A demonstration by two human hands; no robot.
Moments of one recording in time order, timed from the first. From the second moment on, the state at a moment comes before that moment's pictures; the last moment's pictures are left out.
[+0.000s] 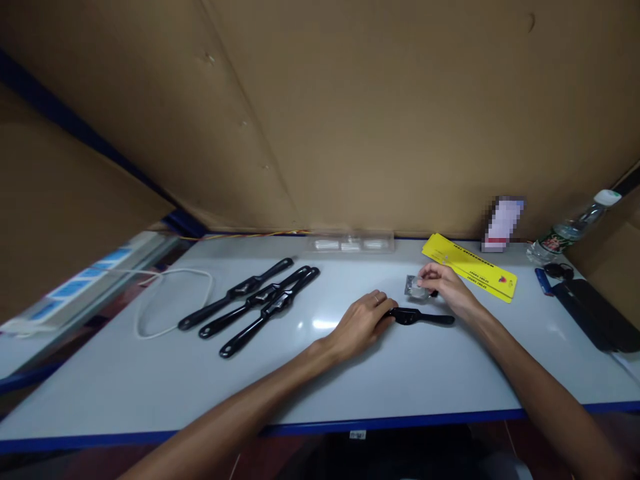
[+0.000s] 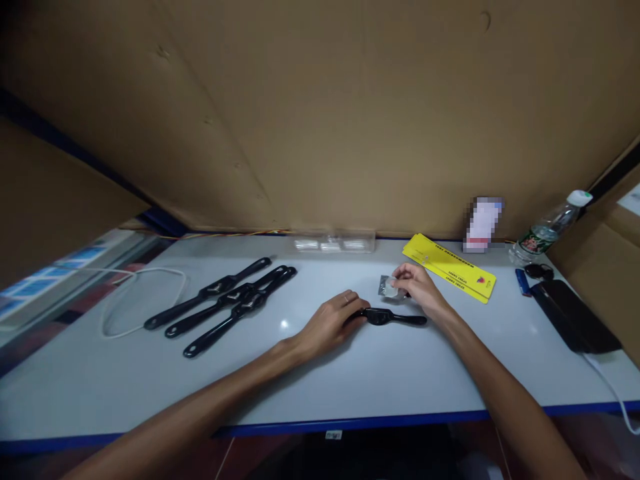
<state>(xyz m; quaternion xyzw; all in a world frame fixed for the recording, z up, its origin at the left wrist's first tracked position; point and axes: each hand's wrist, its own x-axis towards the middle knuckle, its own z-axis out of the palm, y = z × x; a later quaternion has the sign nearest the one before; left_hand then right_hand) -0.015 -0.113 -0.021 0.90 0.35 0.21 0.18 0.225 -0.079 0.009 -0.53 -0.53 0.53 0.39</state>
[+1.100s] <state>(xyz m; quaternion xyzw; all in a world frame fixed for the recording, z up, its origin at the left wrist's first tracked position) -0.006 -0.119 -0.025 0.89 0.43 0.14 0.10 0.210 -0.095 0.009 -0.50 -0.65 0.50 0.27</state>
